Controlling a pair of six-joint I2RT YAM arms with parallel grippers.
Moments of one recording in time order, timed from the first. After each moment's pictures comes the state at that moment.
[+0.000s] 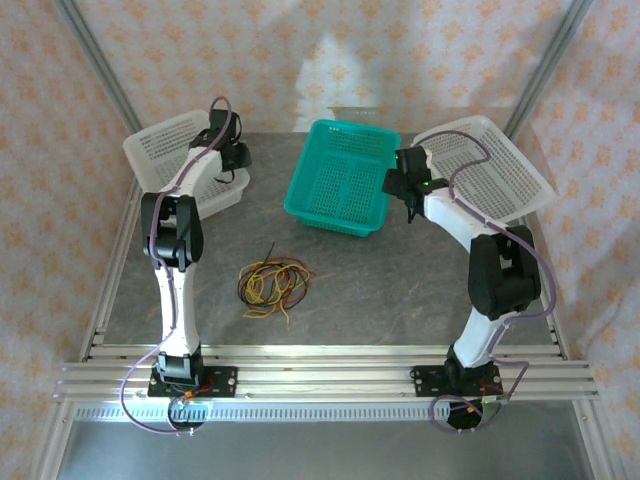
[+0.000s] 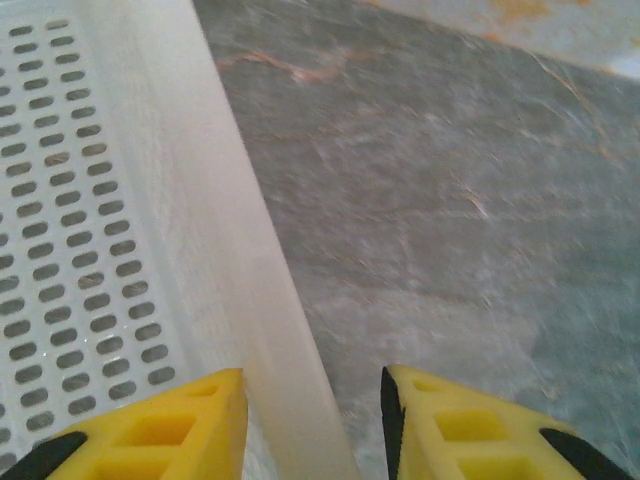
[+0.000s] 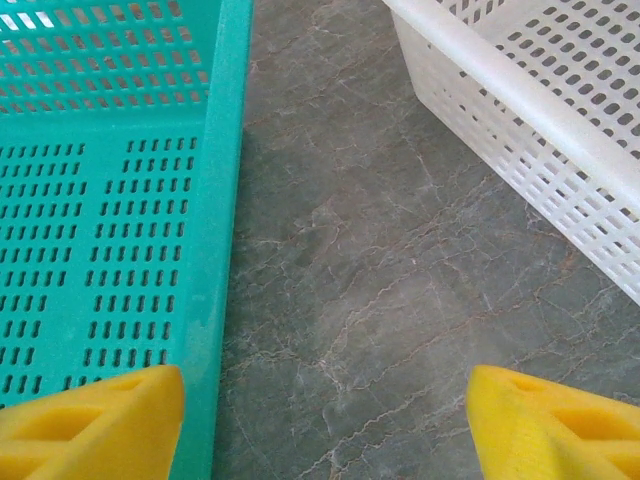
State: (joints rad) left arm -0.04 2.26 1.96 -0.60 -0.06 -0.33; right arm 0.28 1.76 1.29 -0.33 0.27 0.44
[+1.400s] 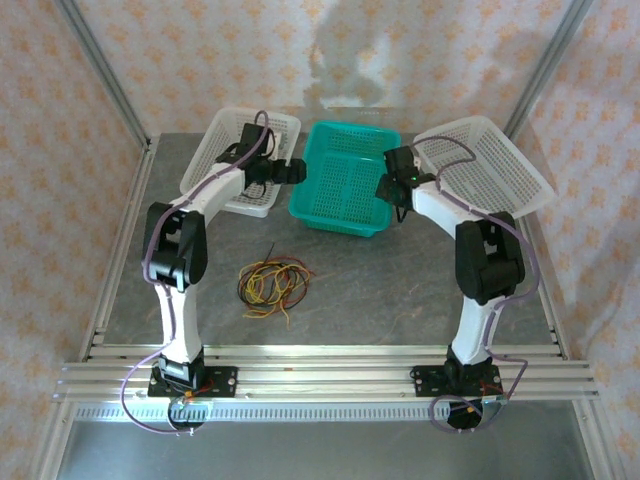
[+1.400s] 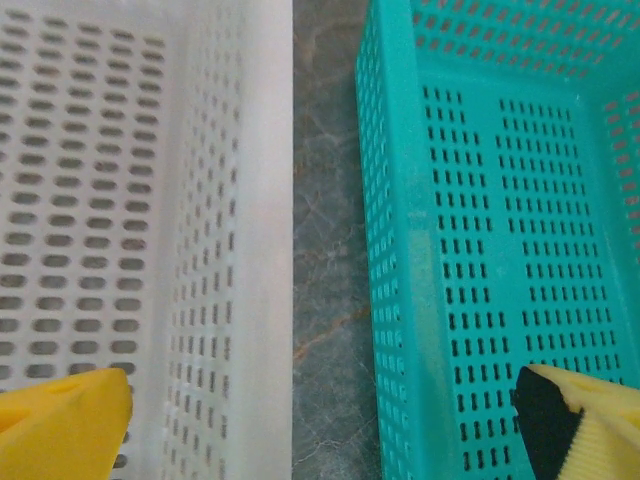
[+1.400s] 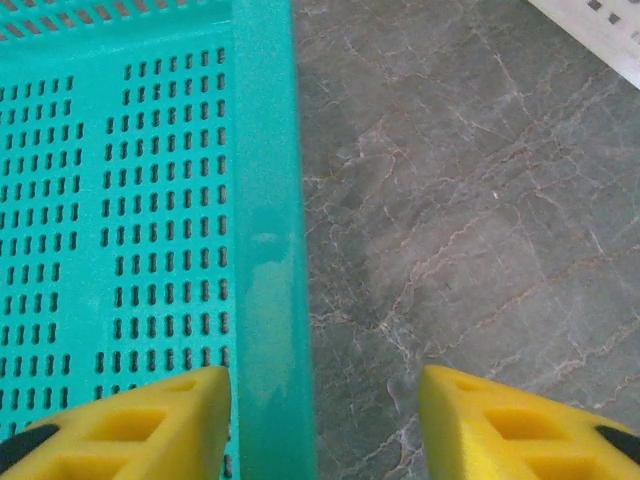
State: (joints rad) left arm -0.22 2.06 1.69 -0.46 0.21 -0.25; right arm 0.30 1.90 1.40 -0.42 0.19 0.54
